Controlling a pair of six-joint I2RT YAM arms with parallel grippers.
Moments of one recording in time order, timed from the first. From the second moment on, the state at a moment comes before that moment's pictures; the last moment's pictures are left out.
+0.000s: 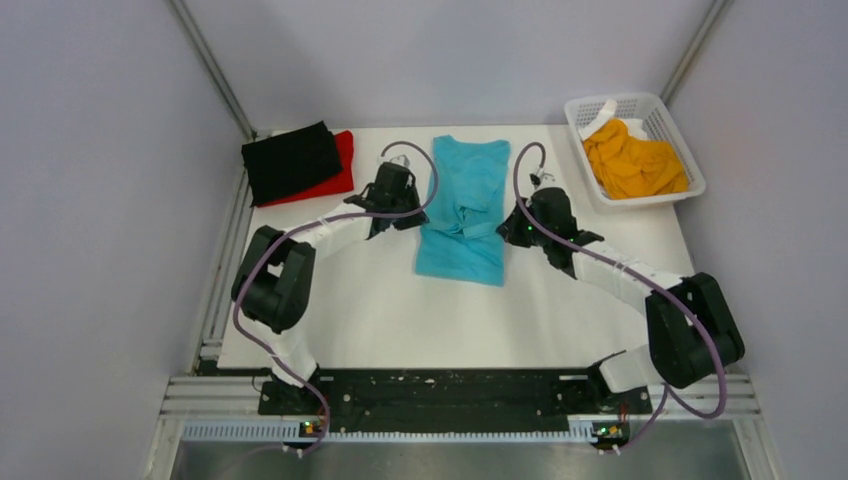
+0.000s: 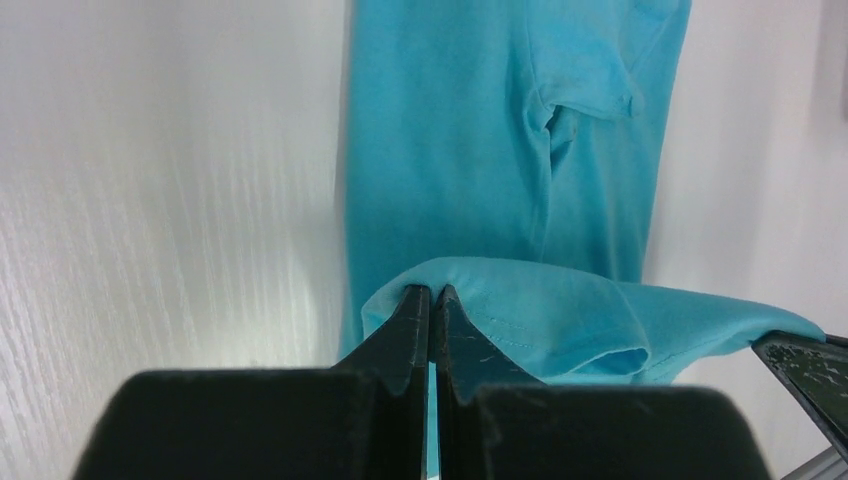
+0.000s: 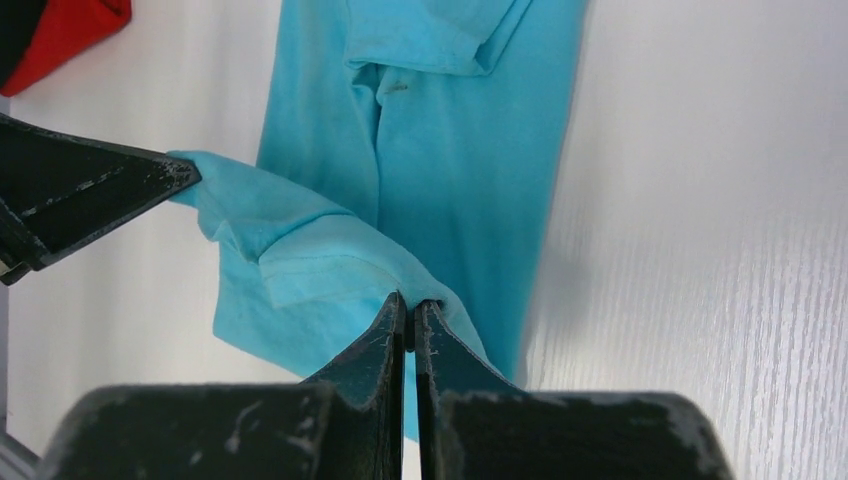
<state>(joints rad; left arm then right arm) -0.49 1.79 1.19 -0.14 0.06 -0.66 0.42 1.40 0.77 0.05 -0.05 0.58</state>
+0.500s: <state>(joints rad) -0.44 1.98 1.34 -0.19 0.13 -0.62 0.33 1.67 0.89 0.13 -0.13 0.55</state>
